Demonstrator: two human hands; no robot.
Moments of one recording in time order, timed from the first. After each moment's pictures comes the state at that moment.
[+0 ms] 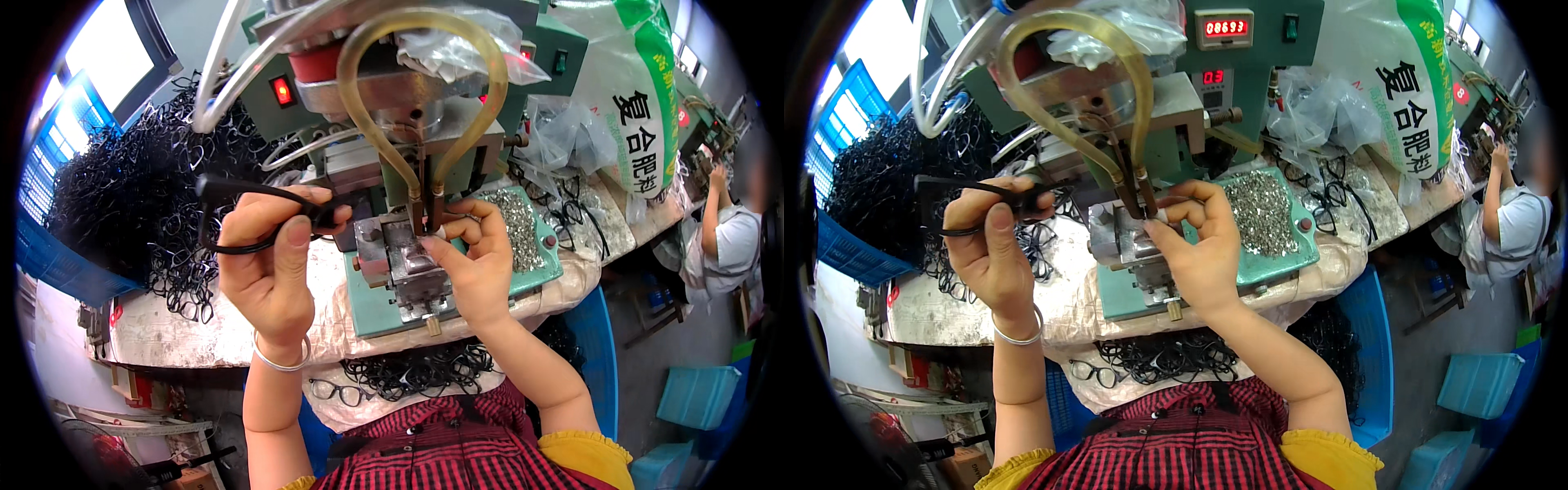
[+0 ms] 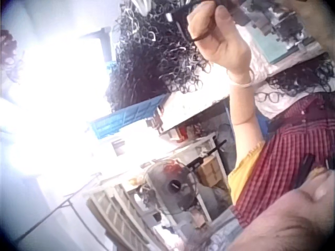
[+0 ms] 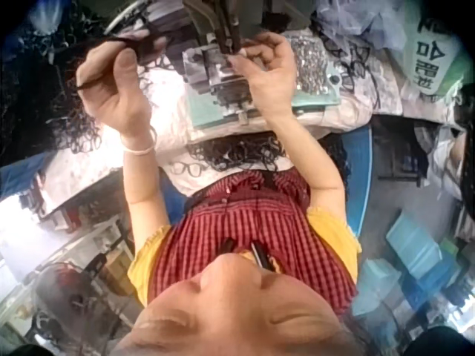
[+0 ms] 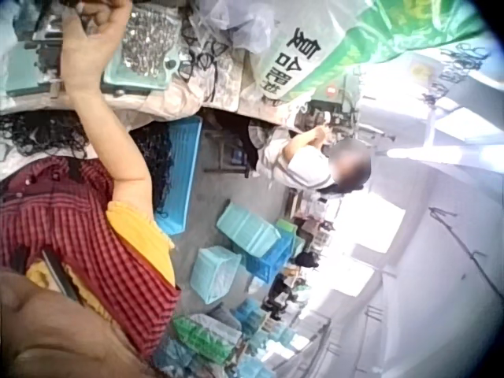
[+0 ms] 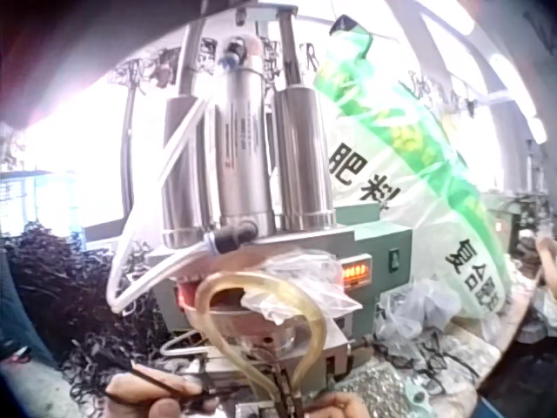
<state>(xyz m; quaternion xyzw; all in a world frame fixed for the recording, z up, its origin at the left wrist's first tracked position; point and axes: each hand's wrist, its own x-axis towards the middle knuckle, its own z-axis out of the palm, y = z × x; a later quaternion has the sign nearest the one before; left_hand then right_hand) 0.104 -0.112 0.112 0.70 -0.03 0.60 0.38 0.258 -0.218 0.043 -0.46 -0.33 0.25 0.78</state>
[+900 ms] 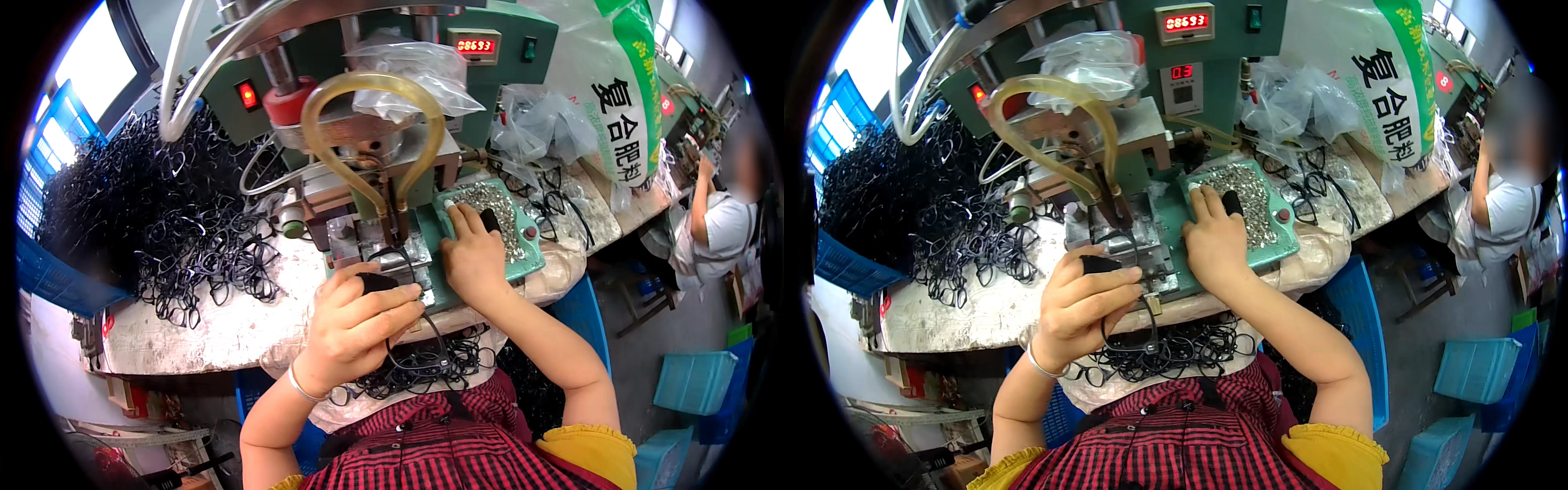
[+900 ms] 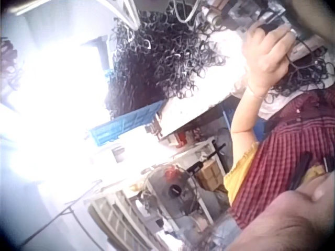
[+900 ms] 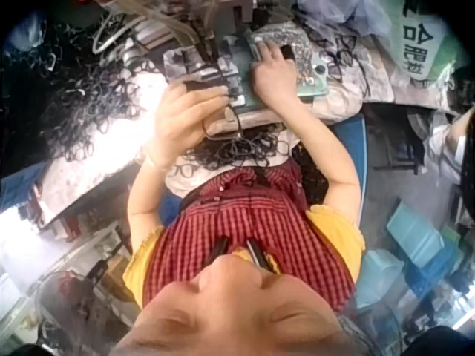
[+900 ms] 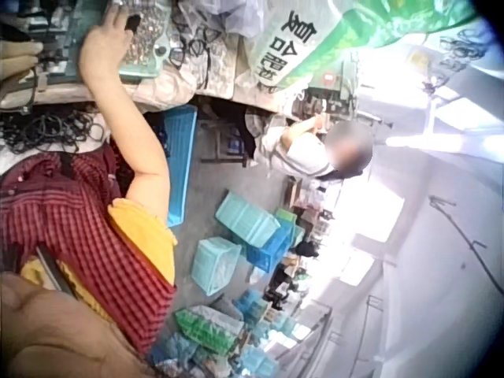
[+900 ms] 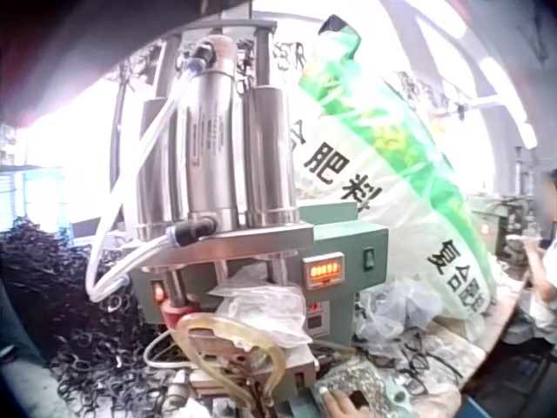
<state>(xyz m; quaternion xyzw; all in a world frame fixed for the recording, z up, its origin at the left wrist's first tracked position) 0.109 -0.160 0.066 0.91 -0.03 0.38 0.15 0.323 -0.238 -0.017 -0.76 -0.60 -0.19 0.17</state>
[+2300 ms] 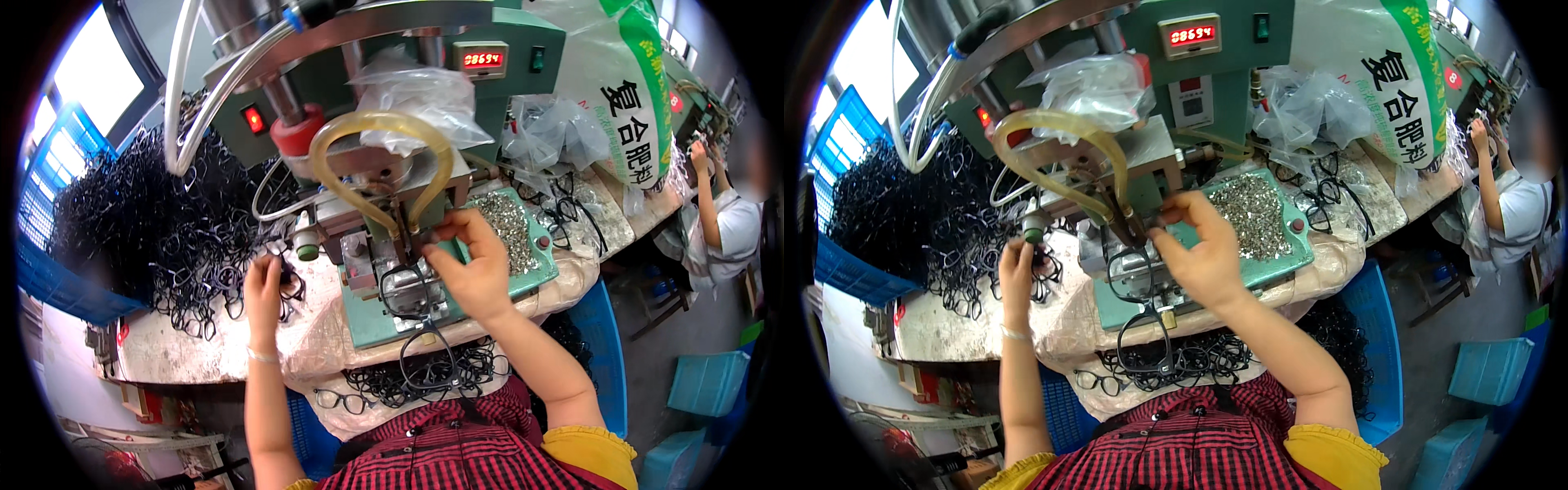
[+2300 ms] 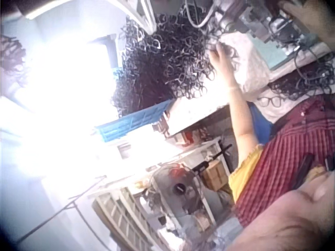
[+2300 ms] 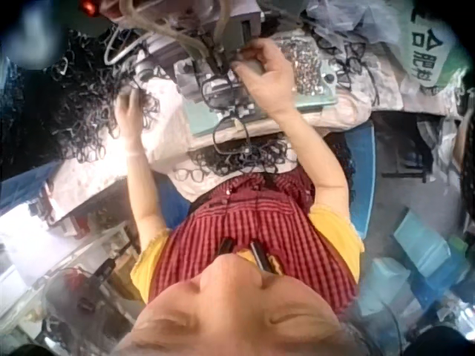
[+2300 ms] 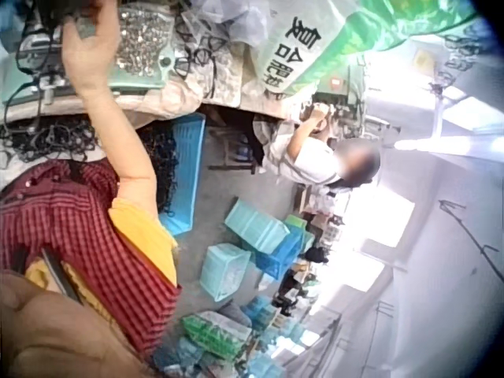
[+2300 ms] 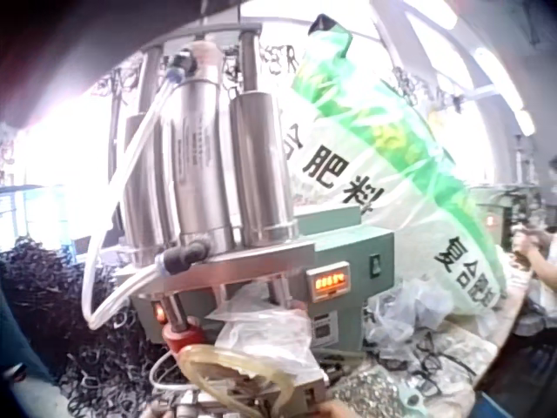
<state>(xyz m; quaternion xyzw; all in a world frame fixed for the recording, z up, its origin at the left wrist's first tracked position) 0.018 -0.004 -0.039 0.66 0.38 0.44 0.47 0.290 -0.218 0.032 -0.56 -0.45 0.13 0.69</state>
